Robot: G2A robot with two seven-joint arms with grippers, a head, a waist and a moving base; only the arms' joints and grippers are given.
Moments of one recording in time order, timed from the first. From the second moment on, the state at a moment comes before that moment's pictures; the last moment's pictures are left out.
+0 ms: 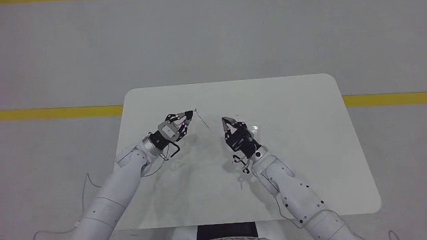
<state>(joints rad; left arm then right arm) 1.34 -1.16 -1.18 -1.24 -1.39 0.34 -0.87 -1.44 -1.28 0.95 -1.46 -1.57 -0.04 -0.36</state>
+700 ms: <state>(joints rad) 1.34 -1.16 -1.18 -1.26 -1.33 0.30 -0.88 -1.46 -1.27 0.99 -1.49 -1.50 -0.09 -0.32</state>
